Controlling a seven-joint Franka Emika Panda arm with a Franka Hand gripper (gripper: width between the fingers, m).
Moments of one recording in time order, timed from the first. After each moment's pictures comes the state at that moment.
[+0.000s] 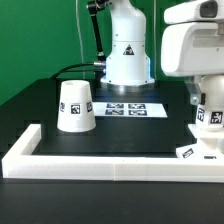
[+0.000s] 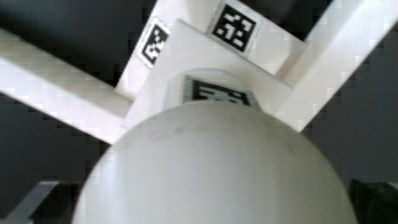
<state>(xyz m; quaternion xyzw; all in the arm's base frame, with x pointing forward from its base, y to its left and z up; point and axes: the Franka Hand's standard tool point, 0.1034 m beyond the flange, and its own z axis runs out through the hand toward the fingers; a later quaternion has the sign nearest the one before) 0.609 0.111 0.110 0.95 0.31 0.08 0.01</state>
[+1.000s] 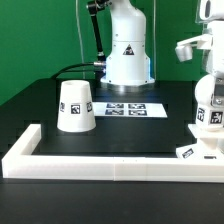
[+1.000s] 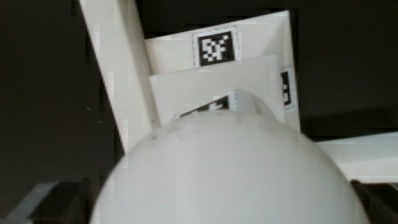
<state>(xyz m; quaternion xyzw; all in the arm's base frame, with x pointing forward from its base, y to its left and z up) 0.608 0.107 0.109 0.74 0.67 0.03 0.06</state>
